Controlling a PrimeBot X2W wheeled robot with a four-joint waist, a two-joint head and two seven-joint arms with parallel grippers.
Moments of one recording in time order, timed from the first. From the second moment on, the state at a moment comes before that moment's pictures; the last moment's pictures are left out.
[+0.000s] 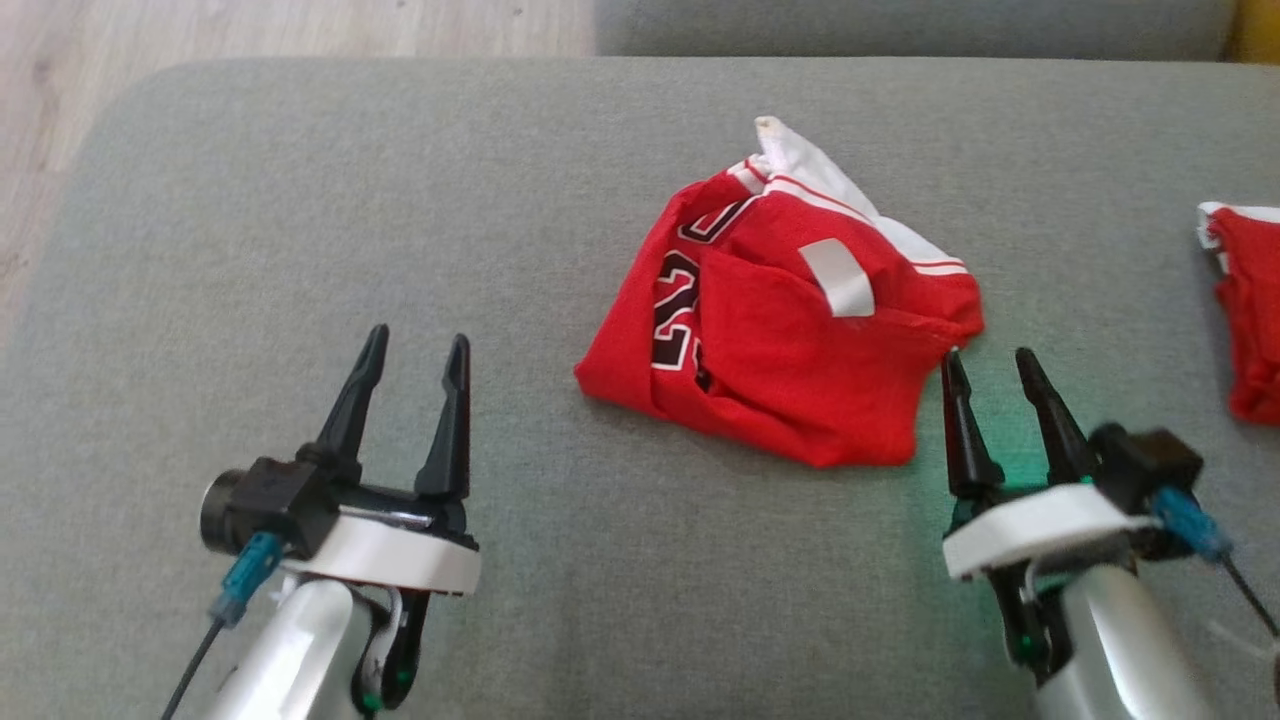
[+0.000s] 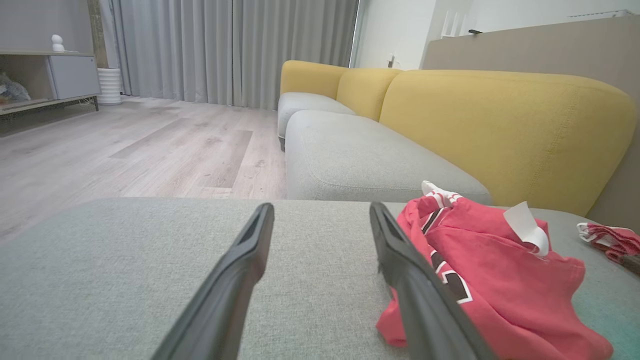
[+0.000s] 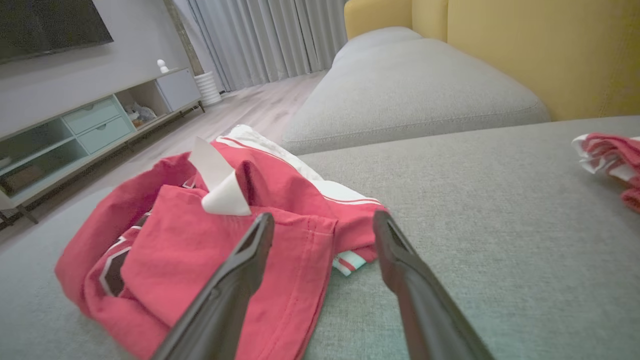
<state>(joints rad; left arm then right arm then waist) -0.25 0.25 -0.46 0.20 -0.48 0.07 -0.26 -0.17 -0.05 0.06 0.38 0.22 0.13 -0.21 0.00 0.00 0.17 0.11</state>
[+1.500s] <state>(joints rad) -0.23 0.14 -0.33 0.28 -0.37 -0.04 -0.26 -0.15 -0.04 -0.04 0.33 0.23 0.13 -0.20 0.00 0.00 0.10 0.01</state>
